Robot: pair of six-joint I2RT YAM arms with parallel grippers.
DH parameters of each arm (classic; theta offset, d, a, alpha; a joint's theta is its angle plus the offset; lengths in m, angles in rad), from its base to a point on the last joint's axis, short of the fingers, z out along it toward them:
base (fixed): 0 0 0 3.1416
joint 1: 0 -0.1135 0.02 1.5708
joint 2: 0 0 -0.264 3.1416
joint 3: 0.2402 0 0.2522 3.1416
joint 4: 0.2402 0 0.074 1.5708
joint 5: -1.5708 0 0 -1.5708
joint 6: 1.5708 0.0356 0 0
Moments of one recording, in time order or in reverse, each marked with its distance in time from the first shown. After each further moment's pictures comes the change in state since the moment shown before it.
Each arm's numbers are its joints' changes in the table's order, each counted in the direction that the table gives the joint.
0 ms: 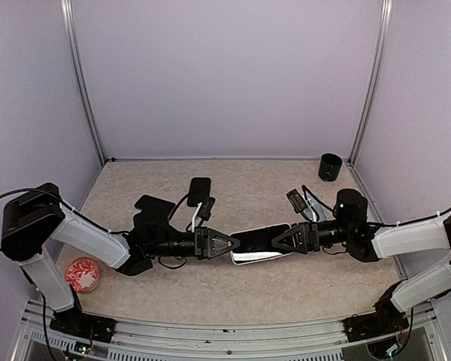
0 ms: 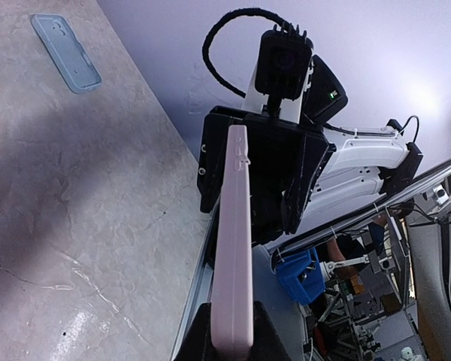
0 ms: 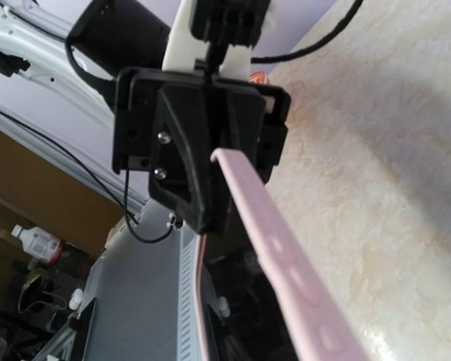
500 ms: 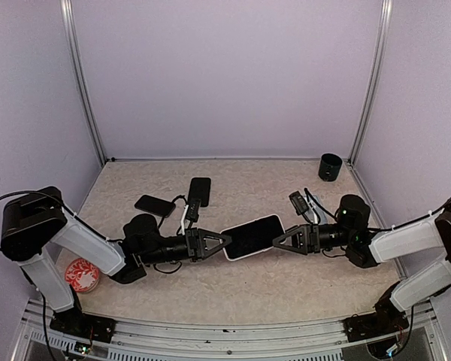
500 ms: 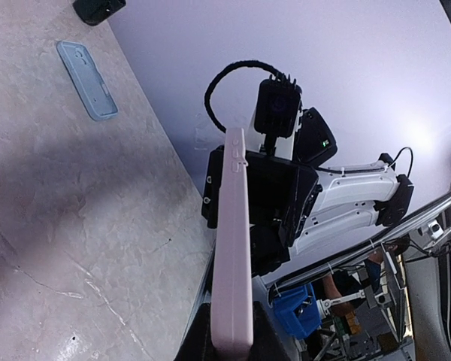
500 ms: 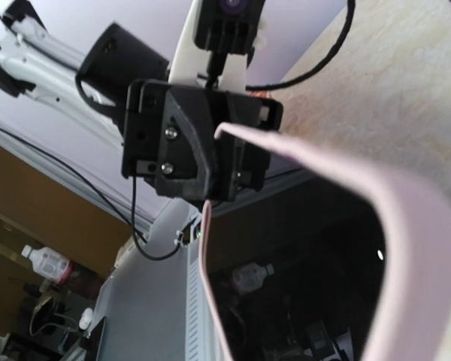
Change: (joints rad) left arm 0.006 -0.003 -0.104 -0.173 0.133 -0.069; right arm 0.000 0.042 -0.061 -0.194 -0.021 0.109
